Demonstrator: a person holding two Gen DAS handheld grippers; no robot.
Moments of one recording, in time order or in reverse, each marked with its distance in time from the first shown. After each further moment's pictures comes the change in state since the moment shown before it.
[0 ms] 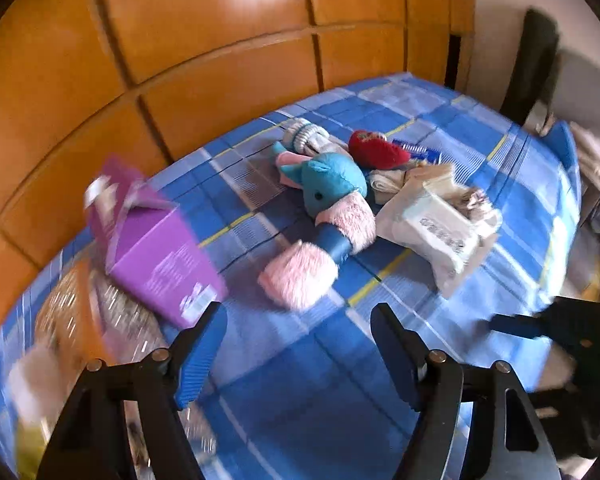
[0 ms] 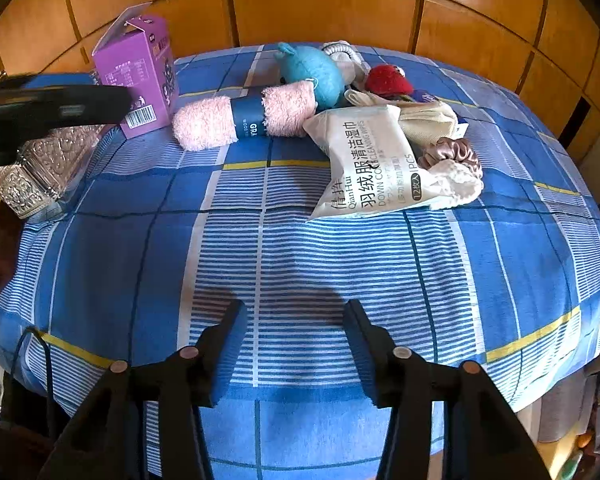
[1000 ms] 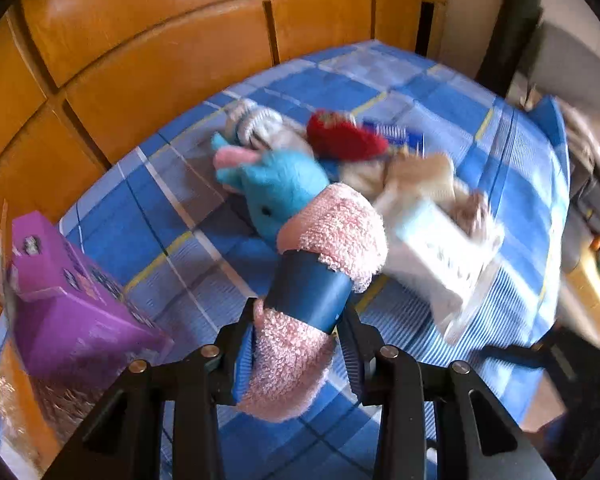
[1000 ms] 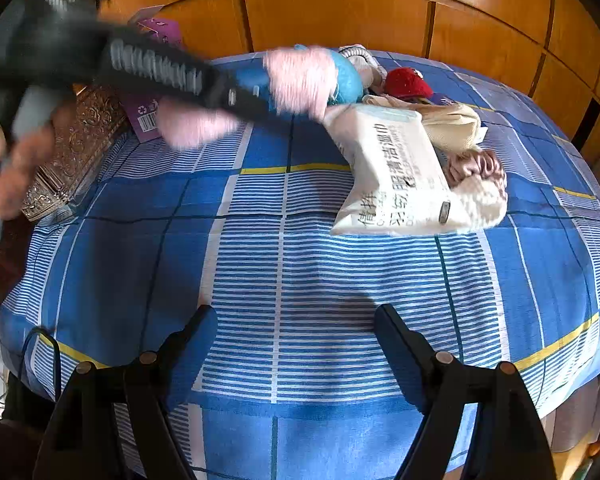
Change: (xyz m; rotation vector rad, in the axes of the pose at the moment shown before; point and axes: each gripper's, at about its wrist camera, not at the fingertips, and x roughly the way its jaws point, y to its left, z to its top) left arm 0.044 -0.013 0.046 0.045 0.090 -0.138; right arm 0.013 0.007 0.004 -0.010 -0.029 0.051
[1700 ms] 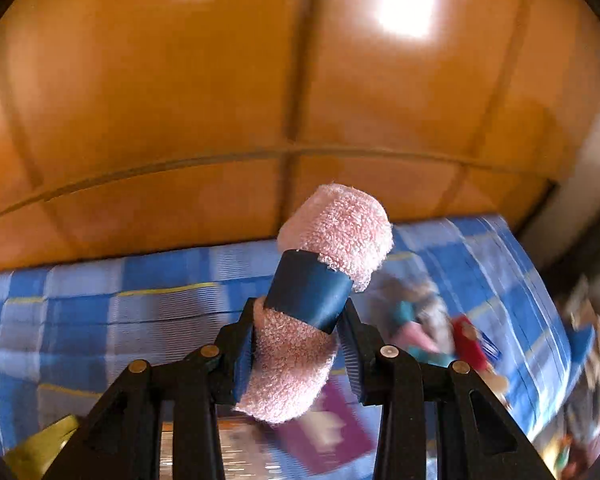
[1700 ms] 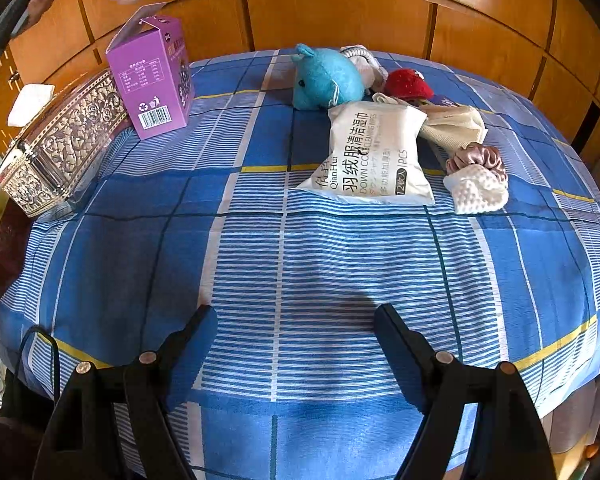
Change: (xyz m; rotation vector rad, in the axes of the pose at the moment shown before) left arm -0.104 0.218 0.048 -0.561 -0.202 0.160; right arm 0.000 0.004 -0.002 -0.011 -0.001 -0.009
